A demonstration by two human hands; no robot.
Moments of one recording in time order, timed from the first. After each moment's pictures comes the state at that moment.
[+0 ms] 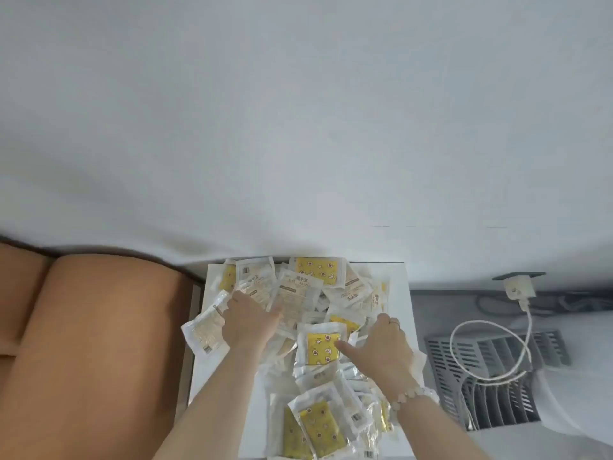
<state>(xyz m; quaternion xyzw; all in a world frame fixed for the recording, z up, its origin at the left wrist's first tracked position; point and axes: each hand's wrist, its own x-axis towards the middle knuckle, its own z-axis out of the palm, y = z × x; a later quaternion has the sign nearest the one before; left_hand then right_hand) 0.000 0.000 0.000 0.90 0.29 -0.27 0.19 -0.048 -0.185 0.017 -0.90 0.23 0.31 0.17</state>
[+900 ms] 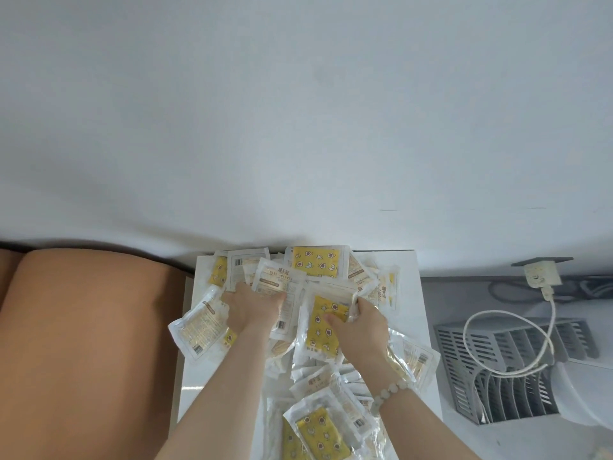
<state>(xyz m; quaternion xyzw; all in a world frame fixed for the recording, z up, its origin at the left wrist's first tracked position) 0.022 -0.016 -0.046 0.85 0.39 -0.26 0.26 -0.027 -0.165 -0.033 -0.82 0.32 0.23 0.41</state>
